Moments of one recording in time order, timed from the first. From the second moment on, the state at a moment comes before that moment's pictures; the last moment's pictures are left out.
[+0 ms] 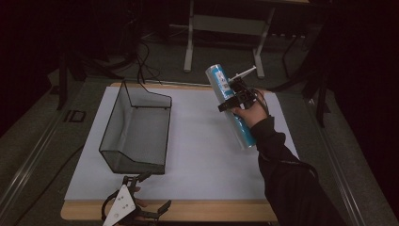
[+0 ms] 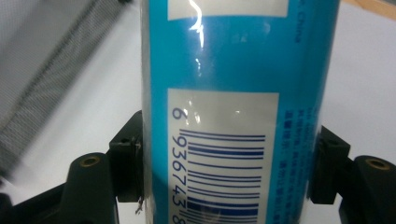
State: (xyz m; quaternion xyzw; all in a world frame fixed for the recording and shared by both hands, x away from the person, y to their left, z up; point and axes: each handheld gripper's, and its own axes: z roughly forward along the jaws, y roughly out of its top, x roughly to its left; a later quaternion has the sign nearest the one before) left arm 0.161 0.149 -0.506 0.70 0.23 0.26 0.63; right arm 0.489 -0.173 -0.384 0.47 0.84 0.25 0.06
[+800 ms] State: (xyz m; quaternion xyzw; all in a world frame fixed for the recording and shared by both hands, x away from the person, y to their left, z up) left arm 0.161 0.149 -0.505 0.70 0.22 0.26 0.63; right arm 0.471 -0.102 -0.349 0.50 0.79 0.35 0.04
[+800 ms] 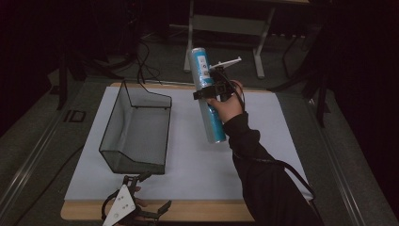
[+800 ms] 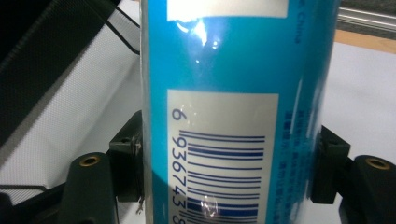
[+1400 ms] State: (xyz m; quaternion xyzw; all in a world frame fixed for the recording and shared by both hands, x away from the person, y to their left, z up) left arm 0.160 0.151 -0.504 0.70 0.22 0.27 0.62; right arm 0.454 -0.029 -0.363 0.53 0.72 0.44 -0.01
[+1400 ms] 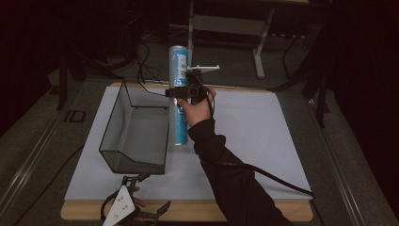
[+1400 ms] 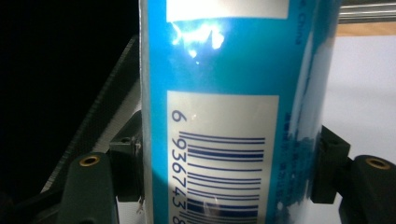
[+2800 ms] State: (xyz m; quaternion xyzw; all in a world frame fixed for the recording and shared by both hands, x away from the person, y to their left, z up) left arm 0.155 0.148 -0.504 0.70 0.21 0.26 0.63; right arm 0.431 0.047 -0.458 0.57 0.72 0.40 -0.01
